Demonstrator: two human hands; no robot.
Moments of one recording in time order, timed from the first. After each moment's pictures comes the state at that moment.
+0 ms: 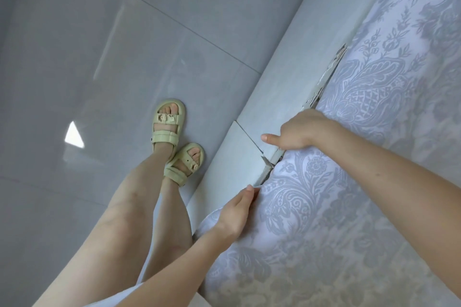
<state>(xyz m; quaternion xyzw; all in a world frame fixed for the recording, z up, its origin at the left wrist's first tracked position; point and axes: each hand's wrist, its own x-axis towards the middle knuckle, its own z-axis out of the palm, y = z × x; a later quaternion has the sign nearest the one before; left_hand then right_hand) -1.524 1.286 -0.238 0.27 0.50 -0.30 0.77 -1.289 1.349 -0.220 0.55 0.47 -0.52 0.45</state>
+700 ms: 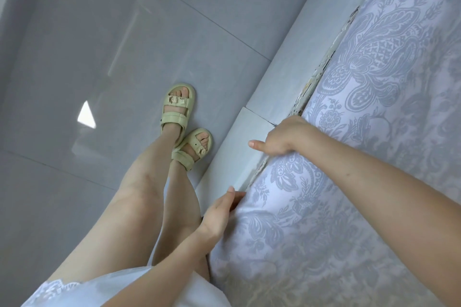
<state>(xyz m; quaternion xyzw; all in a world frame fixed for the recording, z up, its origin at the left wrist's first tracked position) -1.616 1.248 -0.232 0.29 0.53 -0.27 0.75 -1.383 1.307 -0.216 0.52 0.49 -0.52 0.47</state>
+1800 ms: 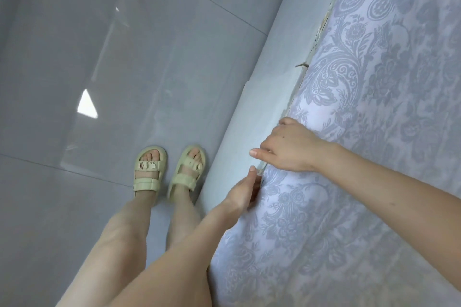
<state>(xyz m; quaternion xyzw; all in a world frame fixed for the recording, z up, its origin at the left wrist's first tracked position) -1.711 1.220 -0.243 0.26 0.43 -0.30 0.81 -1.547 1.232 -0.174 0.64 0.57 -0.44 0.28</state>
